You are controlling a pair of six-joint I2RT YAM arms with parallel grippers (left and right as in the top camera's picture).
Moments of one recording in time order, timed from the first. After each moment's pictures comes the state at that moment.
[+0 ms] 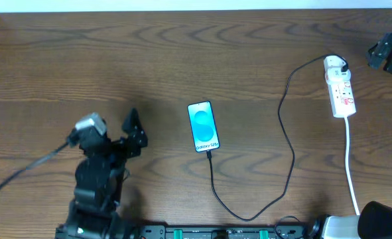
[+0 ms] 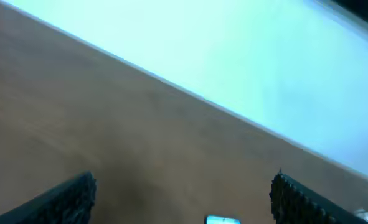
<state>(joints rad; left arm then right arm) -0.22 0.44 0.48 -0.24 -0.22 -0.51 -0.37 1.58 1.92 -1.30 -0.24 0.15</state>
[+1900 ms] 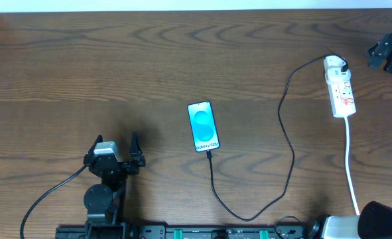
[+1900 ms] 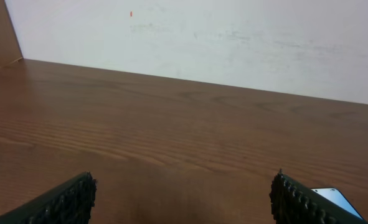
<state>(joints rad) -0.01 0.01 0.02 -0.12 -0.04 -0.12 -0.37 1.58 1.92 -1.31 -0.24 0.15</state>
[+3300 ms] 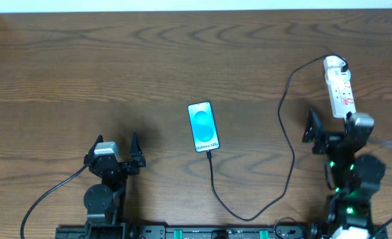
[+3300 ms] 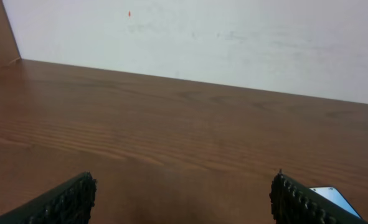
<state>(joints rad) -0.01 0.01 0.02 -0.12 -0.03 -0.12 -0.17 0.56 0.13 0.29 -0.20 0.17</state>
